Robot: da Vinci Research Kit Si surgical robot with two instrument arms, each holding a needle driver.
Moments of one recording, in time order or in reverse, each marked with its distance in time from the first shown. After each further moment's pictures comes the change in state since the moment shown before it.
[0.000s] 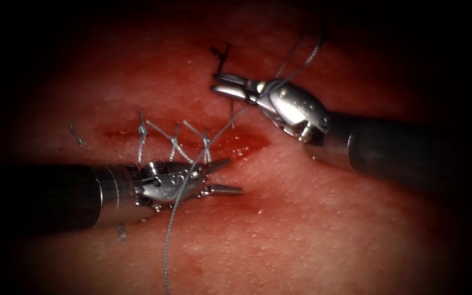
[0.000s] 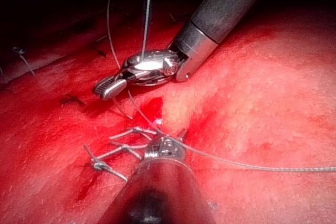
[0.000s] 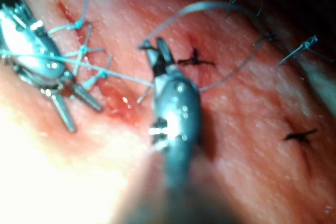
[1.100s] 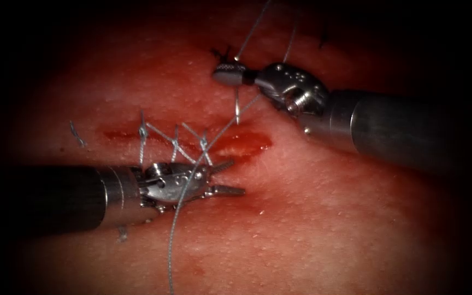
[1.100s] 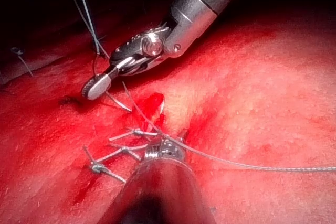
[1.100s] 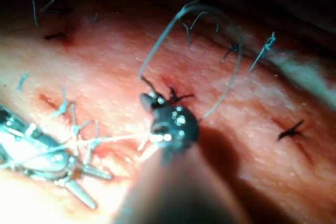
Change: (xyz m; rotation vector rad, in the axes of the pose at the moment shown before) right arm 0.002 0.001 0.000 -0.157 -0.251 0.592; left arm 0.000 0.001 0.001 -0.006 0.000 -0.005
